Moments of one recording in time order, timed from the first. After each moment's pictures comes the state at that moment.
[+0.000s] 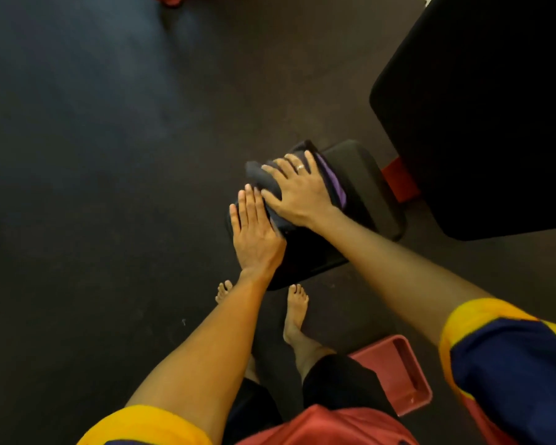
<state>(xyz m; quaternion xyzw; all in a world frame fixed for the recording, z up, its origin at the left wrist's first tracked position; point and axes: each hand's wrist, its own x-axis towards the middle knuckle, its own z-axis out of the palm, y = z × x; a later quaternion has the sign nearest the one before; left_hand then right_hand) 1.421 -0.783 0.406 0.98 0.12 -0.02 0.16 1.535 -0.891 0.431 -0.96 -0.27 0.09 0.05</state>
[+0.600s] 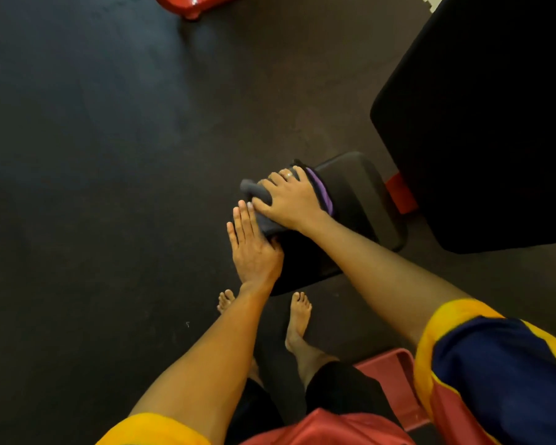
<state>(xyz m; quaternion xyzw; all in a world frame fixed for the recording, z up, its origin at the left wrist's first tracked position) 1.404 -0.781 0.406 0.96 0.19 -0.02 0.19 1.539 -0.864 0.441 -0.94 -0.30 0.14 0.05</state>
